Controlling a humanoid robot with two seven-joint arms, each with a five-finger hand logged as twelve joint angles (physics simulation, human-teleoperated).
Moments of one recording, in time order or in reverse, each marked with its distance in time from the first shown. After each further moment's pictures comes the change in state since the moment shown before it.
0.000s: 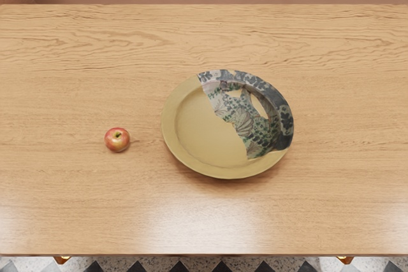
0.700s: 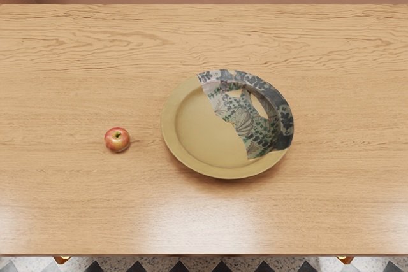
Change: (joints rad) left arm -1.034 1.241 -0.015 -0.213 -0.062 -0.006 -0.002; right arm 0.000 0.000 0.000 -0.001 0.001 -0.001 0.000
